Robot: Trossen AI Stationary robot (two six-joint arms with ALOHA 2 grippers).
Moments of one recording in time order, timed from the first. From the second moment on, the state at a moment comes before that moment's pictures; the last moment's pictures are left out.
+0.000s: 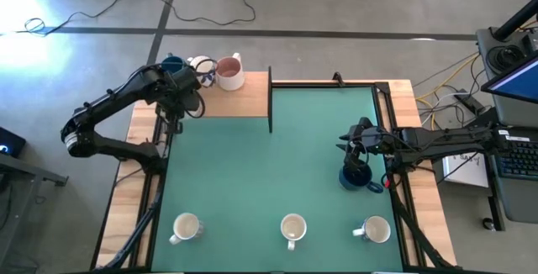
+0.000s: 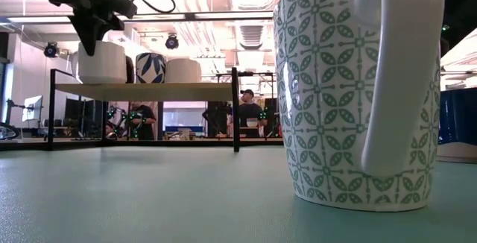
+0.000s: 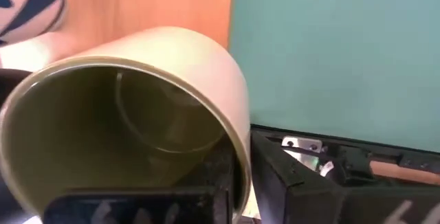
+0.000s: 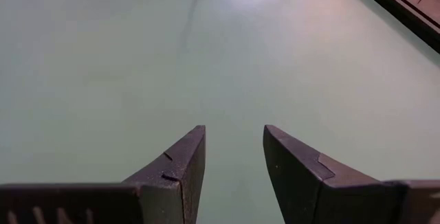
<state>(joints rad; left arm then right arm) 0.59 1.21 1.31 -1.57 -0.21 0.51 -0.02 0.67 0.39 -0.46 0.29 0.29</state>
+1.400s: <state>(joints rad) 0.66 1.24 1.39 -1.57 -0.12 -0.22 -0.02 0.67 0.39 -0.46 0.29 0.29</state>
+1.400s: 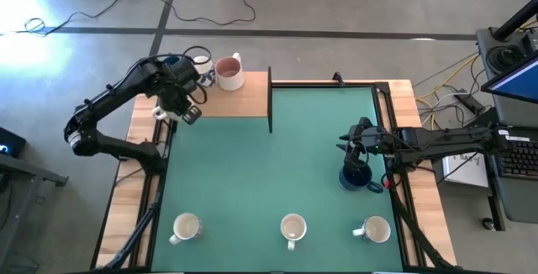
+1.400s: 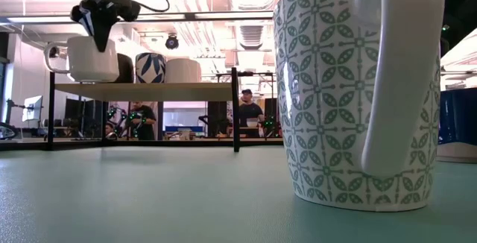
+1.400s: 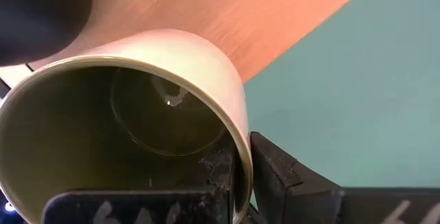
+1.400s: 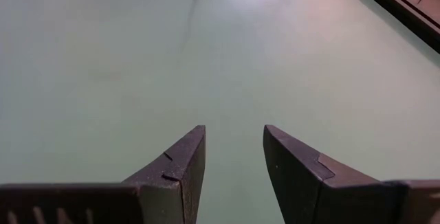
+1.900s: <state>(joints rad) 0.73 1.25 1.38 -1.57 -0.14 -0.19 -0.02 0.67 0.39 -0.46 0.29 0.29</state>
